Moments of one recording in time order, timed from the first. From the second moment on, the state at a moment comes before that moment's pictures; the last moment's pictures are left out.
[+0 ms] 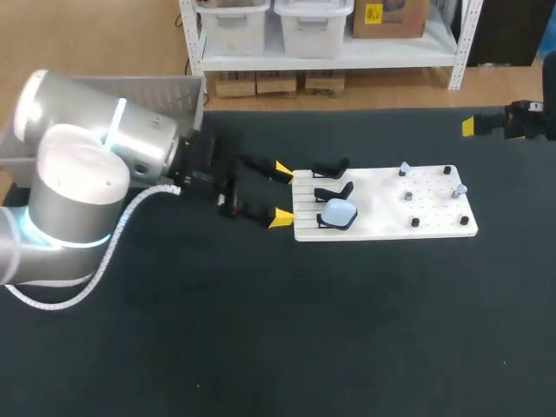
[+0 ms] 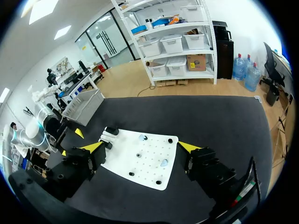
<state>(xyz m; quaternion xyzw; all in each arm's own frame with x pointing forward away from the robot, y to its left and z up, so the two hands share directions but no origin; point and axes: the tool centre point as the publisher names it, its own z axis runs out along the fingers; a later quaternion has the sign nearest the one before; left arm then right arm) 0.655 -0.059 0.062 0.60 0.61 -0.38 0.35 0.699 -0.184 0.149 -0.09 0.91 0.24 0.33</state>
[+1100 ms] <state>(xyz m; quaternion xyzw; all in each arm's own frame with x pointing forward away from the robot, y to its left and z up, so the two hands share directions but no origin) 0.659 -0.113 0.022 0.59 0.59 -0.43 0.34 0.699 -0.184 0.149 -0.09 0.91 0.24 0.33</state>
